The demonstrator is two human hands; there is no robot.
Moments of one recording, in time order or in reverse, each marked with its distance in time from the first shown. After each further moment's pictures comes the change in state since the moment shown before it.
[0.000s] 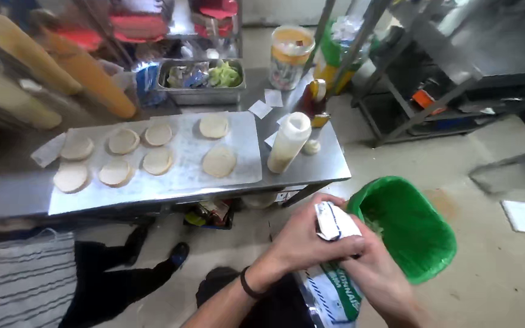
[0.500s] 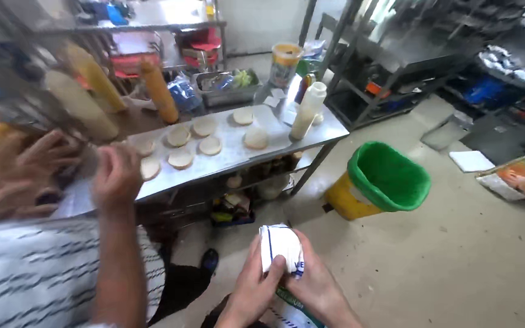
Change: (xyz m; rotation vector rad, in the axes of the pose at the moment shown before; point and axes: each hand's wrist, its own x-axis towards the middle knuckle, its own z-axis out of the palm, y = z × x) left_hand -0.392 0.000 -0.155 0.217 0.134 -0.126; right_hand -0.232 -0.020 0.328 -0.247 0.087 0.143
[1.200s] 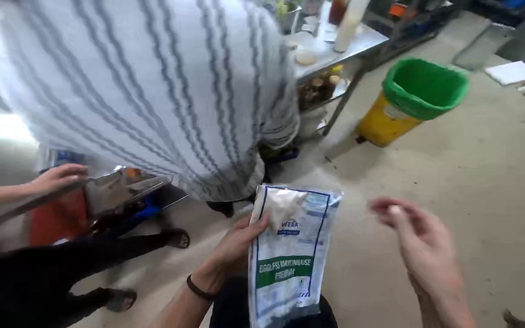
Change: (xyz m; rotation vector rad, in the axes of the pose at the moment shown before) left_hand -0.361 -0.061 -0.301 -0.507 -0.299 -0.348; right_hand -0.351 -0.054 0.255 0.218 0.498 -0.174
